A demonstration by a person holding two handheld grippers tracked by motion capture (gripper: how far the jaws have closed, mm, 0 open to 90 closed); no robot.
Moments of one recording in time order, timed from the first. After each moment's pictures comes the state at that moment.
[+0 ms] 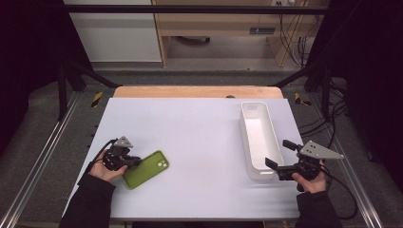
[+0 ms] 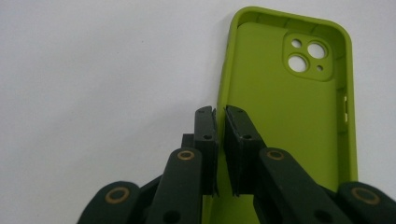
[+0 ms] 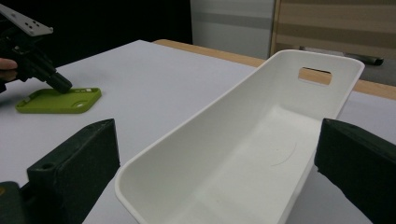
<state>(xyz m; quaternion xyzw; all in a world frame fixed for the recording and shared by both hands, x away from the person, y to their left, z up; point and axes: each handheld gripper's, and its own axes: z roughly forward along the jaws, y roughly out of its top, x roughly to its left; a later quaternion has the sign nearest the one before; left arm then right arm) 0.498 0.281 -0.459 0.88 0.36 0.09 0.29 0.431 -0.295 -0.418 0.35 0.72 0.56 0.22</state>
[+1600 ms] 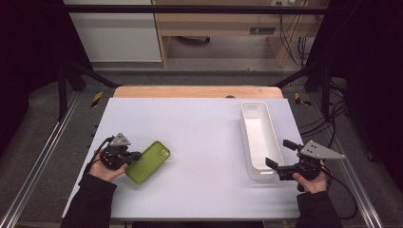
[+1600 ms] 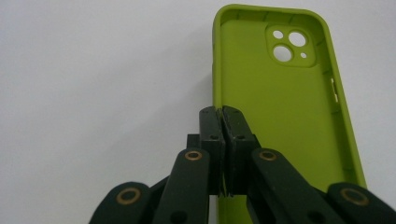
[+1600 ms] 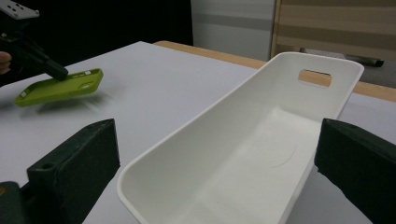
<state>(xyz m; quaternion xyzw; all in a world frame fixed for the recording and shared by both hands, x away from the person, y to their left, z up) 0.484 0.273 -0.432 0.86 0.37 0.15 0.33 0.431 -0.295 -0.416 0.35 0.72 0.56 0.22</state>
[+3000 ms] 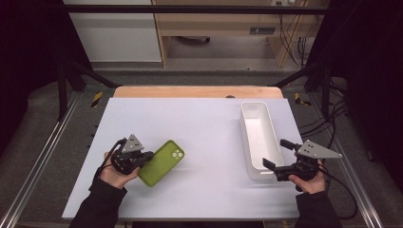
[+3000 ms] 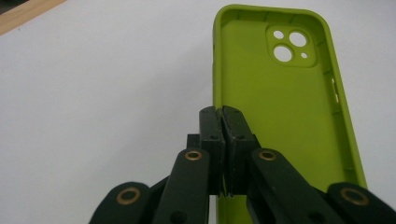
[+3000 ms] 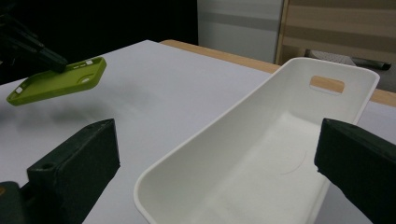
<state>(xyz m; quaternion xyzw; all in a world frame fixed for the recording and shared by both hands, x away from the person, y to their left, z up) 0.457 0.225 -0.406 0.86 0.32 0.18 0.35 0.429 -0.285 -0.409 0.34 0.73 0.56 0.21</state>
